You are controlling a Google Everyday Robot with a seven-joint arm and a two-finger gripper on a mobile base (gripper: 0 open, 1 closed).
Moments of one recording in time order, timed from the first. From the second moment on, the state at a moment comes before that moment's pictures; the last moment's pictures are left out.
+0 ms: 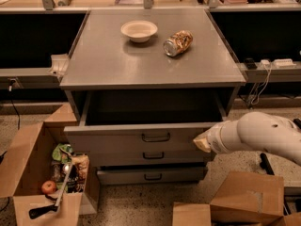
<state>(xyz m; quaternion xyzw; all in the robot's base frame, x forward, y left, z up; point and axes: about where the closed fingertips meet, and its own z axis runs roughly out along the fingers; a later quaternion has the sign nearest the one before) 0.534 -0.192 0.646 -0.34 0.89 0.08 0.30</state>
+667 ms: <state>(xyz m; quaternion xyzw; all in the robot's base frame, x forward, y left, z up) 0.573 -0.192 0.655 -0.33 0.88 0.09 0.33</state>
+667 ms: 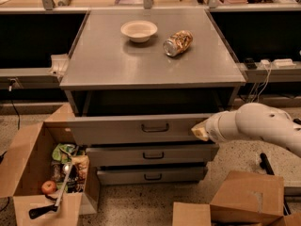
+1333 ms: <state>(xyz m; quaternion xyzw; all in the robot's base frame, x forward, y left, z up) 0.615 -0.181 0.663 -0.33 0.87 0.10 0.34</state>
